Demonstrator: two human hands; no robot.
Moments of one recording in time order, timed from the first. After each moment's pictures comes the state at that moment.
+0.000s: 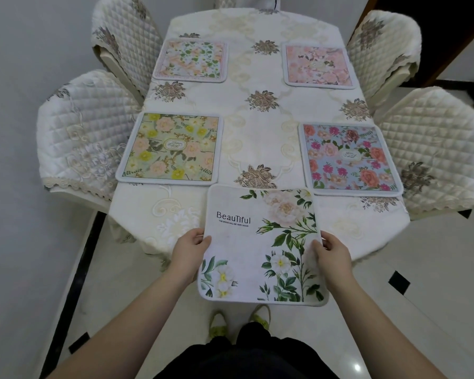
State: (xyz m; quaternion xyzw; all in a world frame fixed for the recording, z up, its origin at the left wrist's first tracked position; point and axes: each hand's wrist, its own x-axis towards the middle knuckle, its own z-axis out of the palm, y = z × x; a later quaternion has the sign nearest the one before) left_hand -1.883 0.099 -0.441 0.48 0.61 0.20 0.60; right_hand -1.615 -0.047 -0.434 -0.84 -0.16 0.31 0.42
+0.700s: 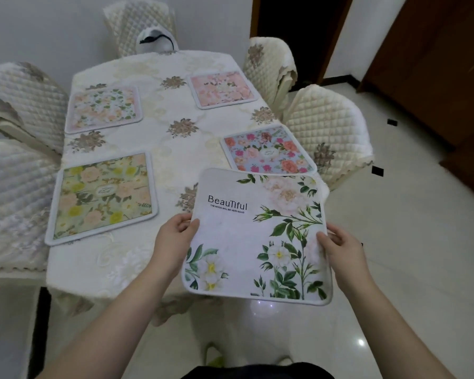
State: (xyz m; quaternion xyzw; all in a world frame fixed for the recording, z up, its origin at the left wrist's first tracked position) left_hand -1.799 0.096 -0.362 0.59 0.45 0.21 0.63; right_hand -1.596 -0.159 -0.354 -0.76 -0.01 0.23 0.61
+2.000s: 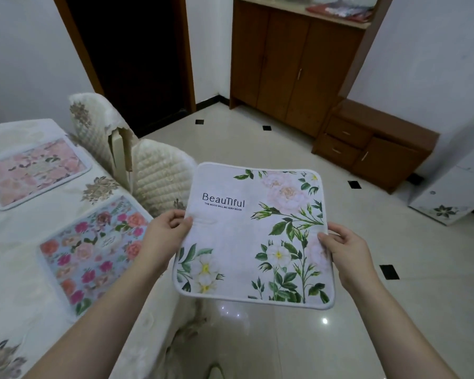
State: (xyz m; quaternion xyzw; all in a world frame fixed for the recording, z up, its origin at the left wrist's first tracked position) left_hand -1.371 -0.034 -0.305 0.72 0.25 0.08 0.64; right_hand -1.309 -0.370 -0.296 -0.73 0.14 0.06 0.66
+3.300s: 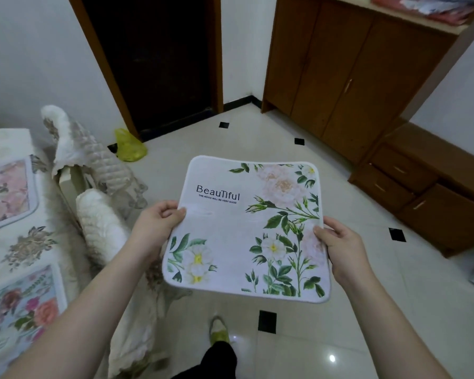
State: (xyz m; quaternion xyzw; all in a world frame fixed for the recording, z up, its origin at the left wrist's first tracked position) left_hand -1.003 -0.023 -0.323 0.64 0.33 0.12 0.68; right_hand -0.871 -0.347 -0.324 -0.70 0.10 0.17 0.69
